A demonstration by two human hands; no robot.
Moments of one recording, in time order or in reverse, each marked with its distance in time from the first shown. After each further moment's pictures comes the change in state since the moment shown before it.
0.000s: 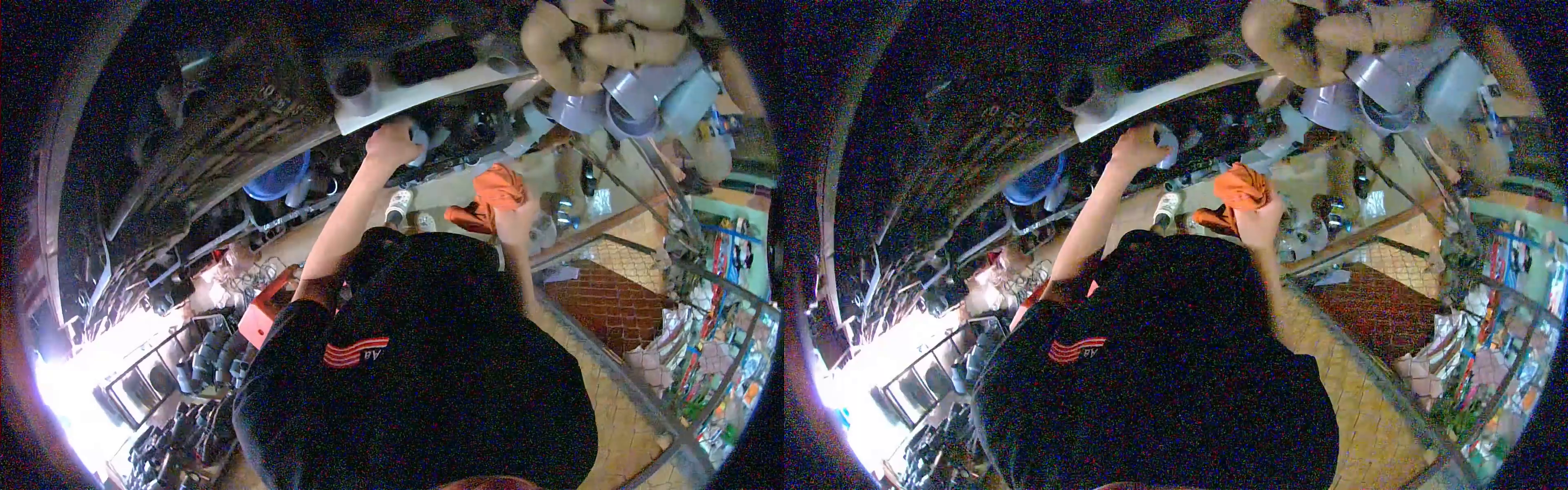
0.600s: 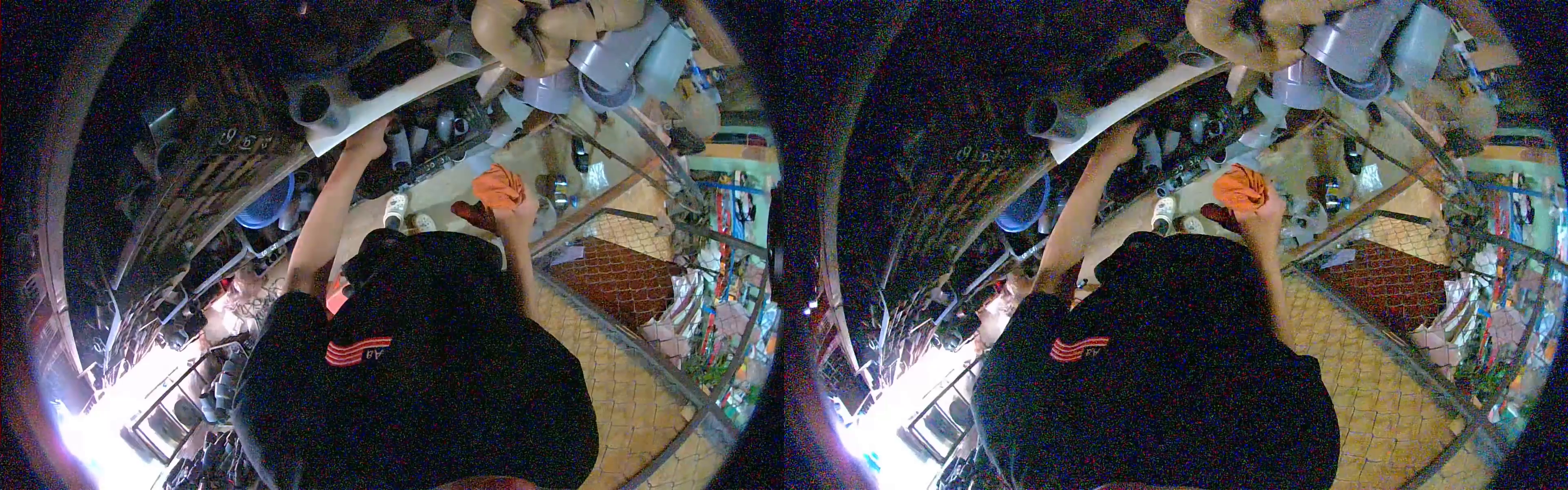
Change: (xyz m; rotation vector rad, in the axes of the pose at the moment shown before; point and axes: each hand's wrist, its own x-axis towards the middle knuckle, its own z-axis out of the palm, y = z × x) left_hand 0.057 -0.023 0.013 0.278 0.021 0.322; right_hand -0.011 0.021 -0.025 -0.220 0.152 0.017
